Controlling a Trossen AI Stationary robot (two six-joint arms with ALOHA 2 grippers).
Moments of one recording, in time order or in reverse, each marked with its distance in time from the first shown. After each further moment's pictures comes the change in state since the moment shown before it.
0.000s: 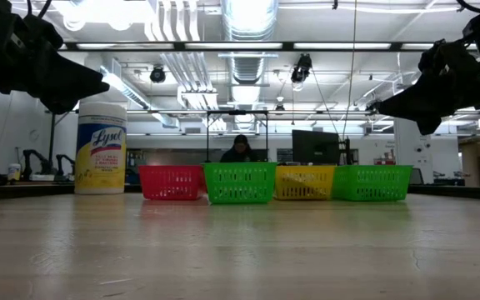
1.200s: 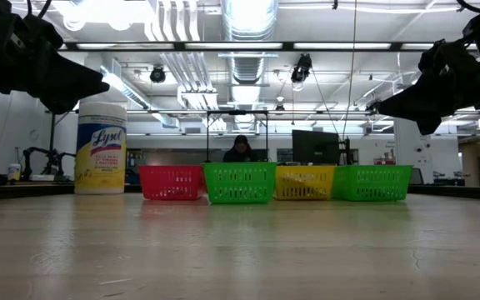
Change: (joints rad) left arm 0.000 0.000 0.000 0.000 0.000 0.000; right arm 0.000 0.000 0.000 0.000 0.000 0.000
